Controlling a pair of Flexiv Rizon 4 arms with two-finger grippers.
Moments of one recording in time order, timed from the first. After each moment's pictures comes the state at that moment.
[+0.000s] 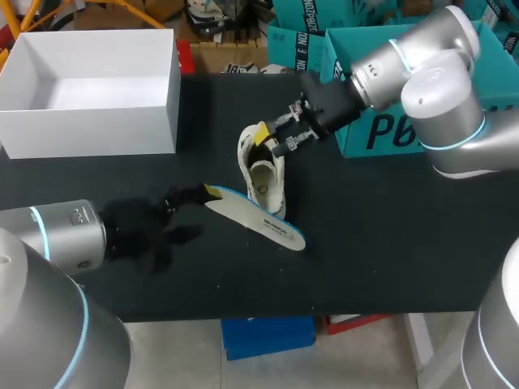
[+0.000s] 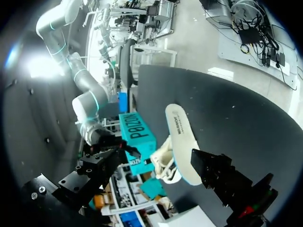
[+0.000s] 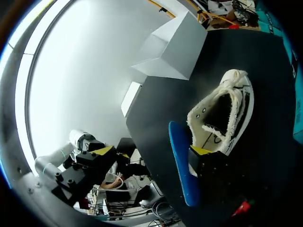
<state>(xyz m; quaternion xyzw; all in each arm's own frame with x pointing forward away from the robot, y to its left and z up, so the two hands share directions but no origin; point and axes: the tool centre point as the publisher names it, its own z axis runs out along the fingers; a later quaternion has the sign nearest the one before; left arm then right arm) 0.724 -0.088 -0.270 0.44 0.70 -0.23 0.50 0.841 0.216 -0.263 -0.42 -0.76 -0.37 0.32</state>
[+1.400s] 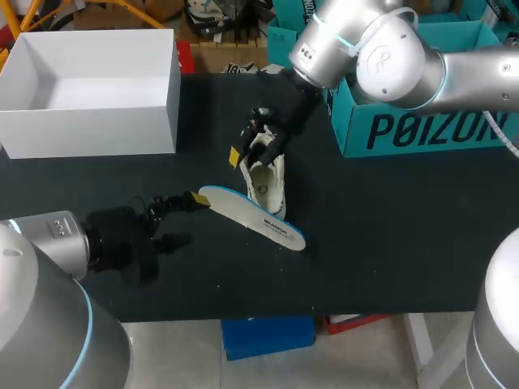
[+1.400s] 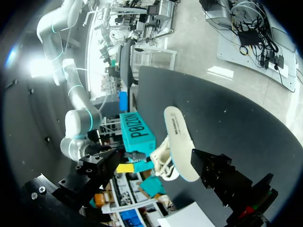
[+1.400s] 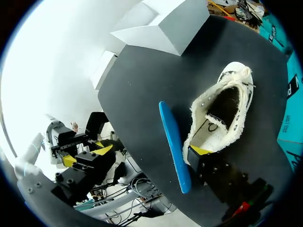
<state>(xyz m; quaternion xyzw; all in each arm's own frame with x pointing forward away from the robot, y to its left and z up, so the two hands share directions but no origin) 0.705 -0.073 -0.262 0.44 0.70 -0.23 0.51 0.820 0.243 -0.281 -0.41 -0.86 -0.19 0.25</state>
